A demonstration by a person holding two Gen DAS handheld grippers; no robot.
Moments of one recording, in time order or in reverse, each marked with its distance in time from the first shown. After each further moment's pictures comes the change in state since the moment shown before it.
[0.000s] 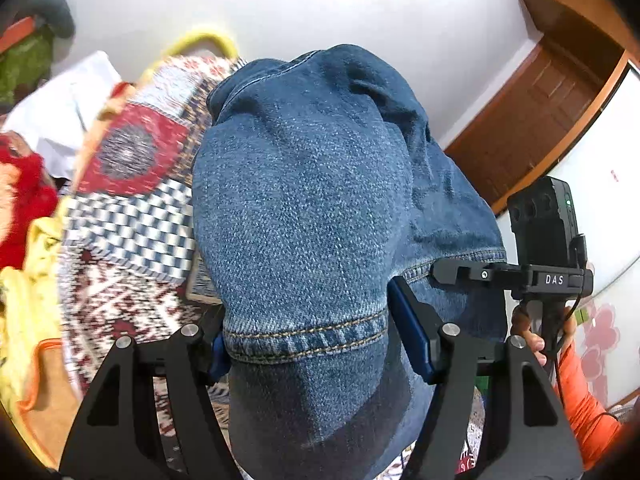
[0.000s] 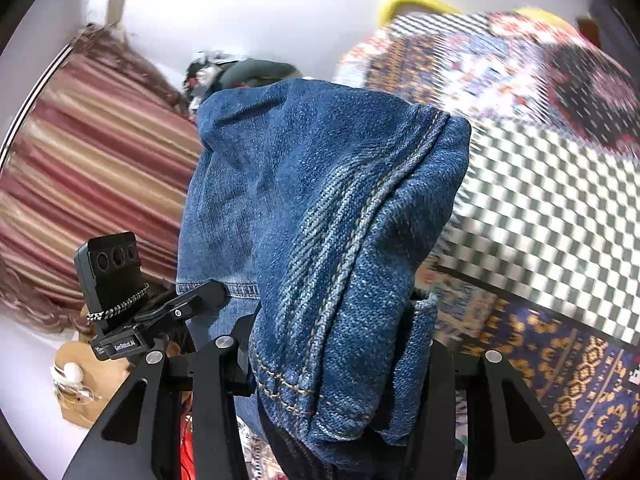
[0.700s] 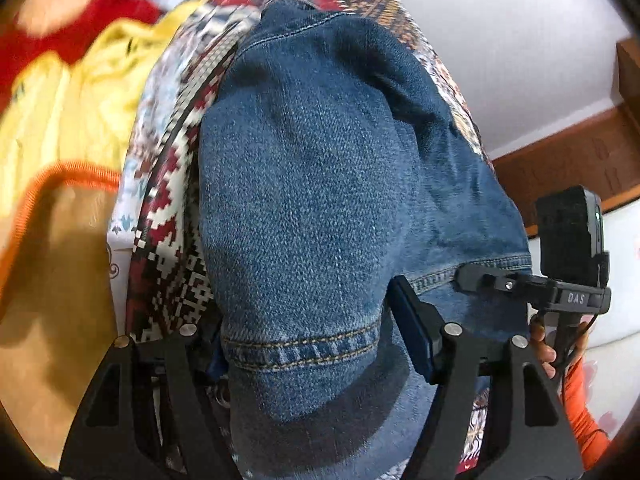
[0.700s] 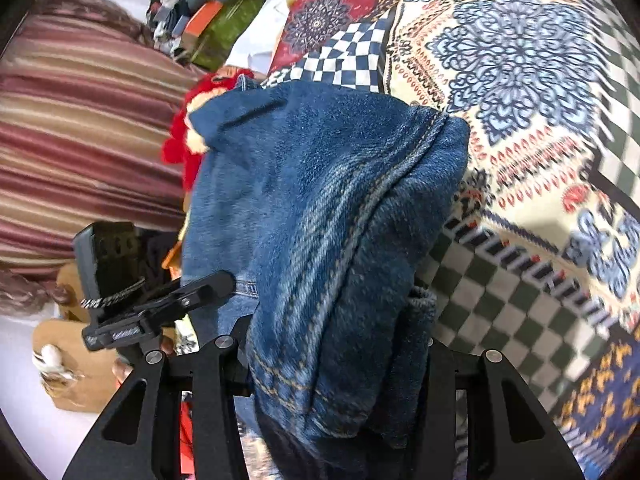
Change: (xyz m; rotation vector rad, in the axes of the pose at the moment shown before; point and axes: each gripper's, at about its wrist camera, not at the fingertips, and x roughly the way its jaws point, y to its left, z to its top) left arm 0.063 0.201 -0.105 -0.356 0.186 0.036; right arm 0.200 -0.013 -0.040 0.023 0.304 -0.070
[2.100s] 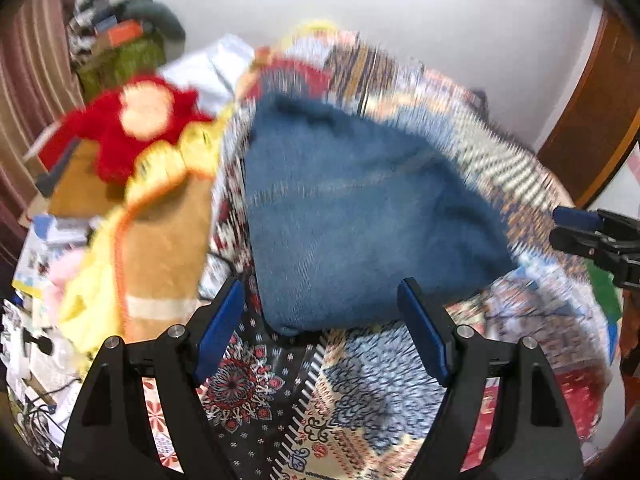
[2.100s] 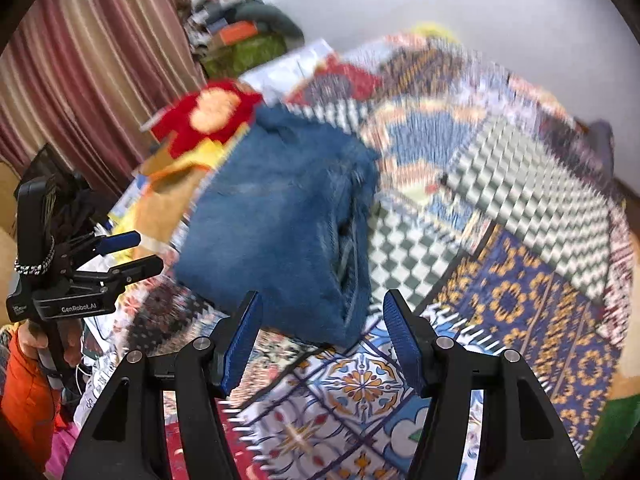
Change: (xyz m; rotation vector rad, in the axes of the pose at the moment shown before) left arm -0.108 -0.123 -0.150 0.314 -0.331 0.422; right arm -0.130 0.077 -0.182 -0.373 -0.361 -0.379
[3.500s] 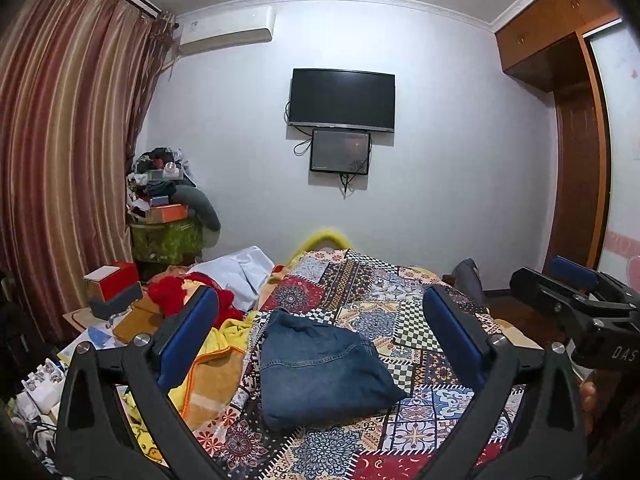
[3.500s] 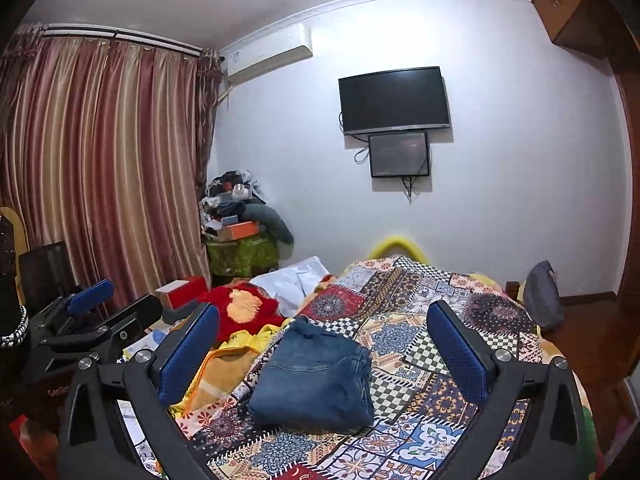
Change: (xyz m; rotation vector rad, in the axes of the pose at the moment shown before) left arm -0.247 -0.088 -0.052 0.016 -0.716 0.093; right arm -0.241 0.124 -0.059 -0.038 -0.713 -0.155
